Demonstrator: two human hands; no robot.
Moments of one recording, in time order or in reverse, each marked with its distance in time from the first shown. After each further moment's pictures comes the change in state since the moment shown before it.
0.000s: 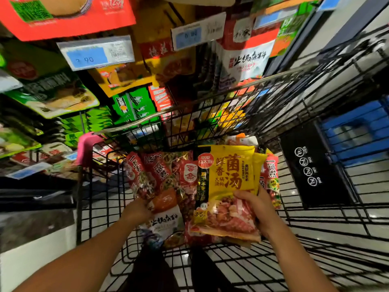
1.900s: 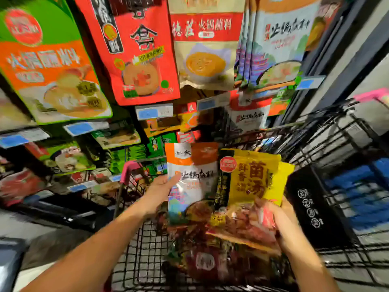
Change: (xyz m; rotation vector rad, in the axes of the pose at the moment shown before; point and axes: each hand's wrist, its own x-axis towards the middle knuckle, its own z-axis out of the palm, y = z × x) left_hand -0.153 0.087 -0.120 -1.117 0.175 0.456; right_hand -0.058 -0.087 -0.004 -0.012 0.026 -0.303
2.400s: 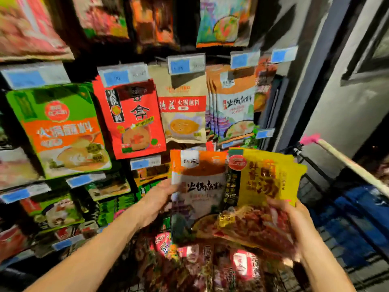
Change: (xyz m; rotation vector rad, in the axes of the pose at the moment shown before) left_hand -0.050 0.121 0.016 -0.030 -0.315 0.280; right_hand -0.039 -0.120 -0.036 0.153 0.085 -0.182
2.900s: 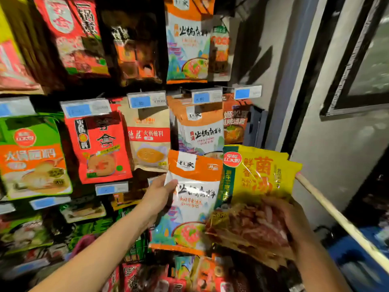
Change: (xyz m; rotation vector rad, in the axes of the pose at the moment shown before) left_hand 0.061 0.069 0.125 0.077 0.336 0.294; right_hand 0.094 -0.101 -0.075 -0.036 -0.140 -0.098
